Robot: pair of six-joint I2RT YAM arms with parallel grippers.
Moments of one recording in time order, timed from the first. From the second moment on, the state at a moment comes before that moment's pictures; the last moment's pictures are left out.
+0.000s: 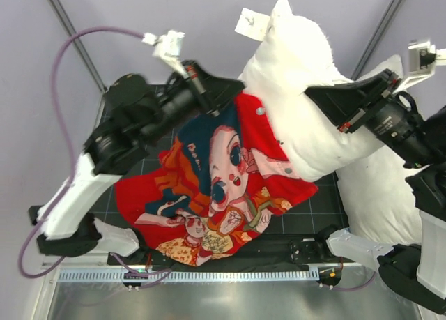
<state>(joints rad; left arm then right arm) -1.00 1.28 1.92 -0.49 -0.15 -0.58 0.50 1.04 1.97 -0.68 -0.32 0.51</state>
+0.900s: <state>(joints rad) -0.58 1.07 1.00 -0.09 0.29 -0.86 0.84 1.17 1.67 -0.49 -0.27 0.34</state>
